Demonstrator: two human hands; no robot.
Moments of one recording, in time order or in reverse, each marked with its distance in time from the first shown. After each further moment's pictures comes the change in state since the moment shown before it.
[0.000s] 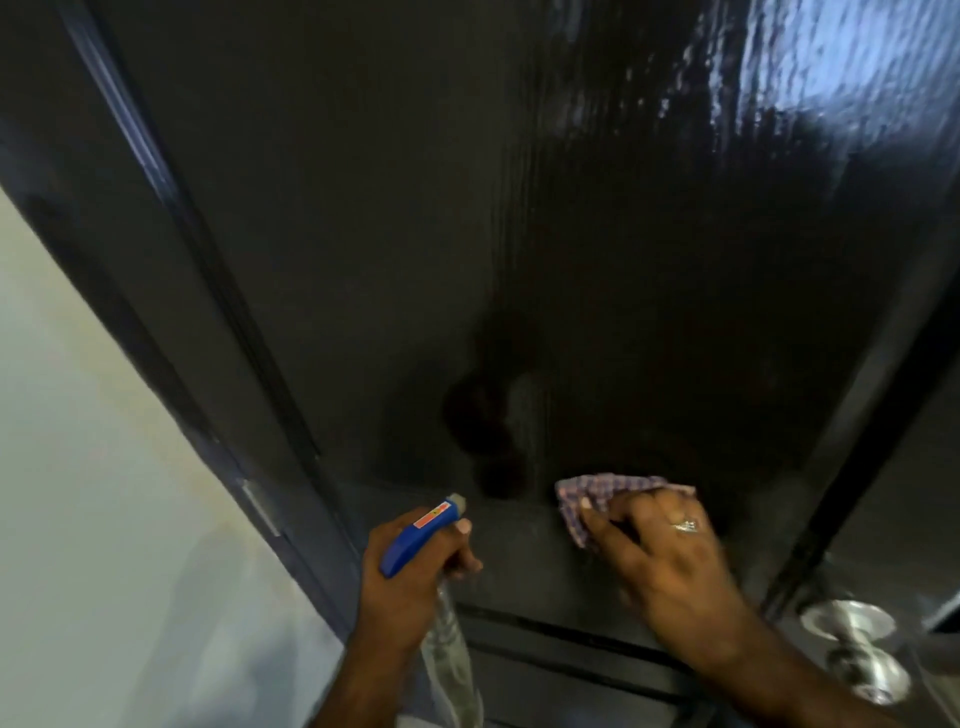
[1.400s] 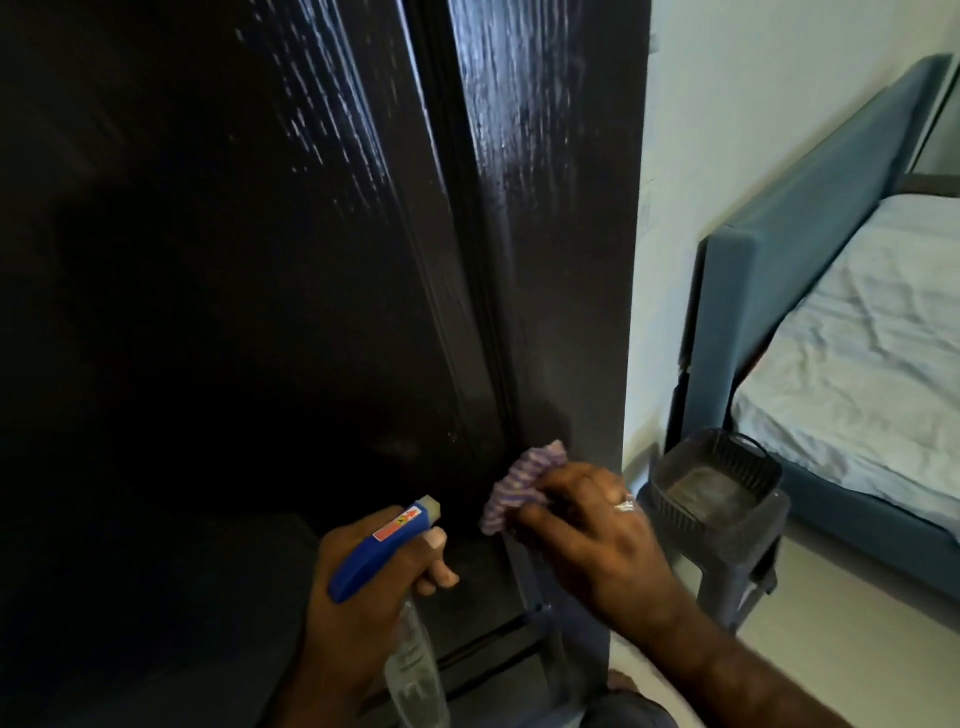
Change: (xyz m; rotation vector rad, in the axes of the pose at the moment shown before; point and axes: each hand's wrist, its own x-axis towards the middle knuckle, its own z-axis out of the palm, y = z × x) left_hand 0.008 0.019 0.175 0.065 -0.671 0.117; right_hand -0.119 0.056 -0.077 -0.089 0.127 0.480
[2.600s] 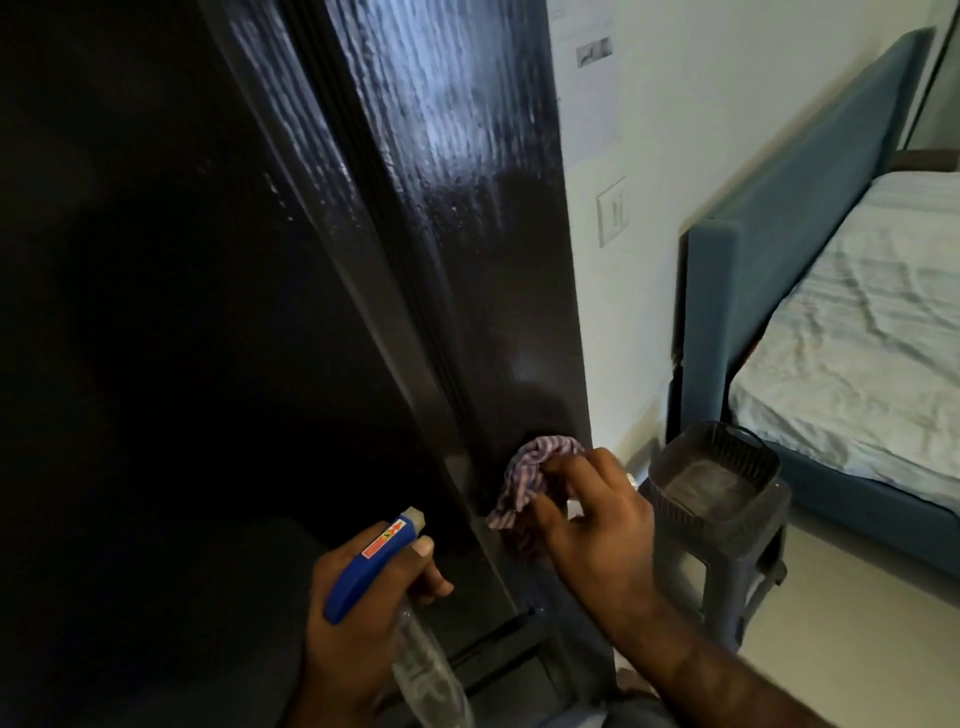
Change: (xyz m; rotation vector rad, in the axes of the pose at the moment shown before) left_hand -0.005 -0.005 0.027 0.034 0.031 -0.056; right_hand 0.000 0.004 -0.003 0.169 0.158 0.673
